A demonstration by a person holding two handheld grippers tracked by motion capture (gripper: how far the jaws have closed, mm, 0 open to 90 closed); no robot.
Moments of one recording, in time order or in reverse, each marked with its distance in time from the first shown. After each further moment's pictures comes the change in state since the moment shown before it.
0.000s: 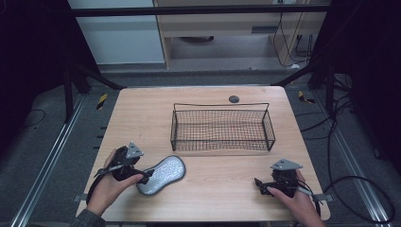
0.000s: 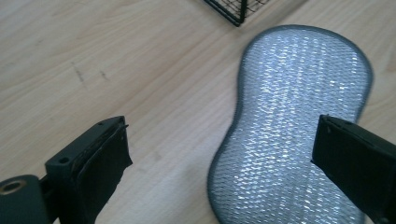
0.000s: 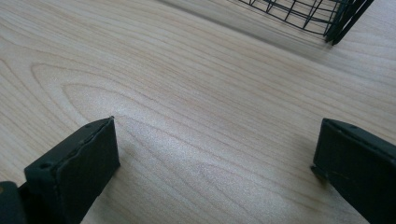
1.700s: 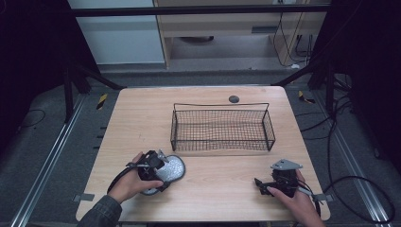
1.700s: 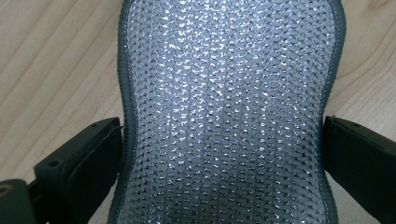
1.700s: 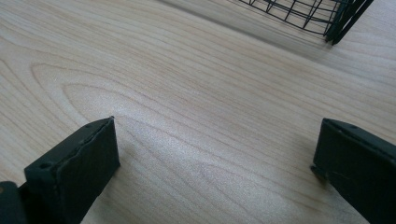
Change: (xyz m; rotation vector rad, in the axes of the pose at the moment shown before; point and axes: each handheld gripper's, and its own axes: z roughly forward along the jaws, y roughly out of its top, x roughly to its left) left arm -0.023 0.020 0.068 0.293 -0.195 0.143; right arm 0.000 0.000 0.000 -0.001 -0.001 0.001
